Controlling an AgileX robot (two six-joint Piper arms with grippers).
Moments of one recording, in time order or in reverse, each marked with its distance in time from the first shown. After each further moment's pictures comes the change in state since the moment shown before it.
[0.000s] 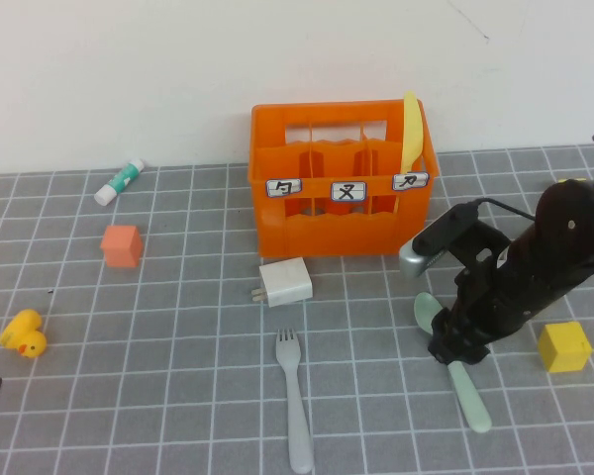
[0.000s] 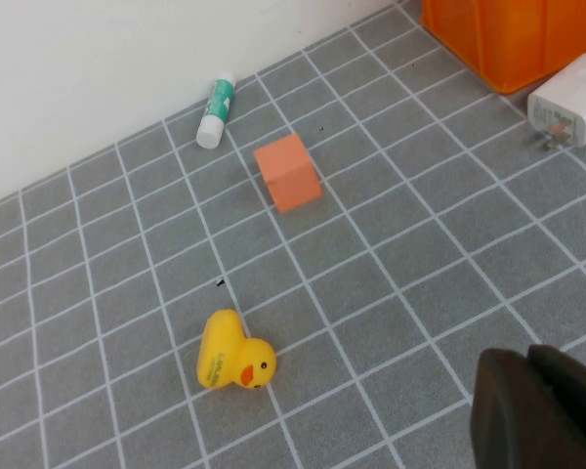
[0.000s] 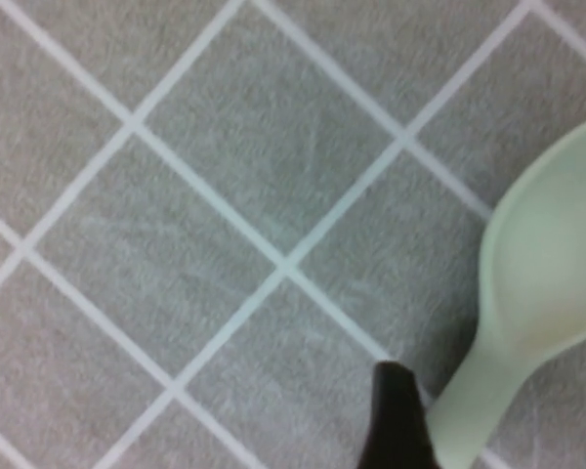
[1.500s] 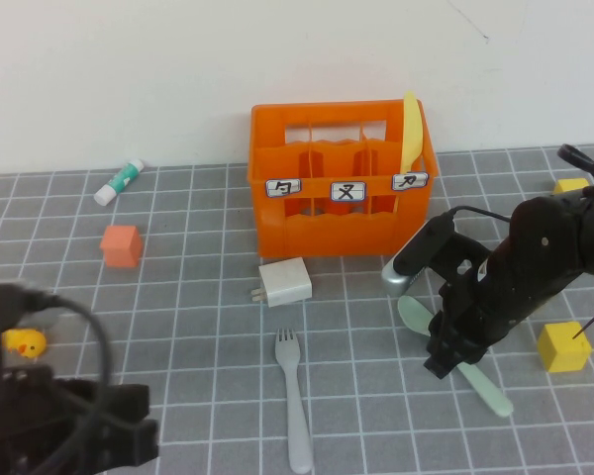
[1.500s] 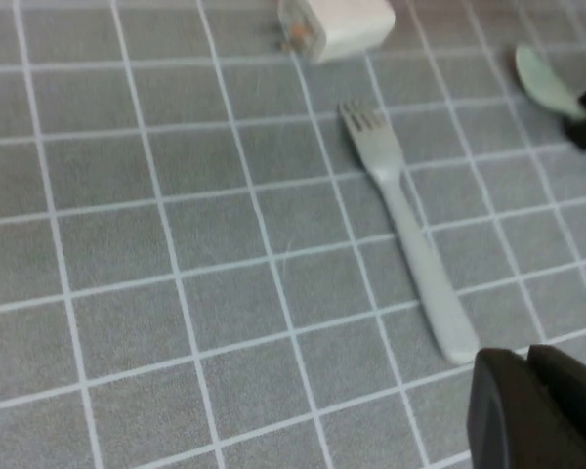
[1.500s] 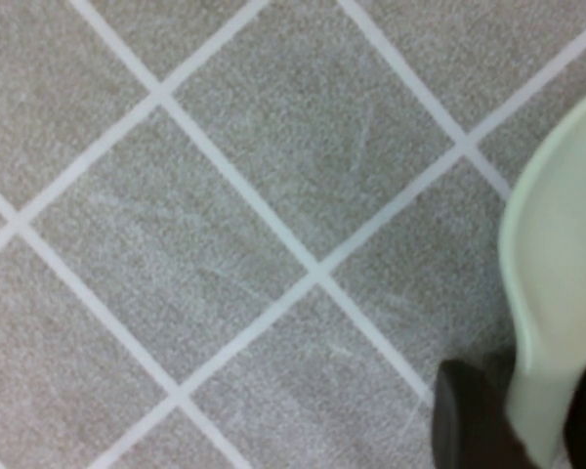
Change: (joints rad) right arm 0.048 0.034 -0.010 -0.086 -0.021 0.000; left arm 0.000 0.347 -0.183 -0.656 -0.011 -0.027
